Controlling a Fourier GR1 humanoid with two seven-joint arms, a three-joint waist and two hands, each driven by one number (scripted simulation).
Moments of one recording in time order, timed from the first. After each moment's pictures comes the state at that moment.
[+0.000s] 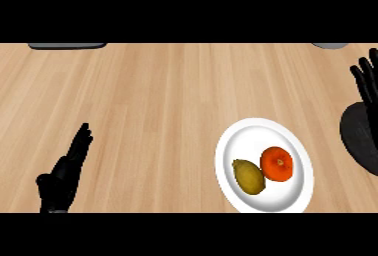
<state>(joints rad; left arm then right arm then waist) 0.06 0.45 -0.33 -1.50 0.26 0.37 -0.10 -0.17 -0.54 0.00 -1.72 -0.35 -0.12 -0.07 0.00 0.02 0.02</state>
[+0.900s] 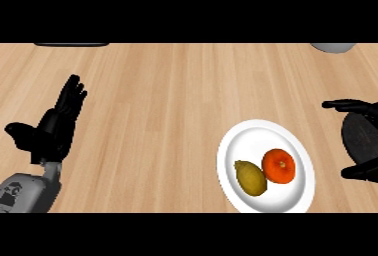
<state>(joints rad) -0.21 0.46 -0.21 -1.48 0.32 0.32 -0.01 -0.26 -0.79 0.12 -1.32 -0.17 0.53 -0.67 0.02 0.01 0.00</state>
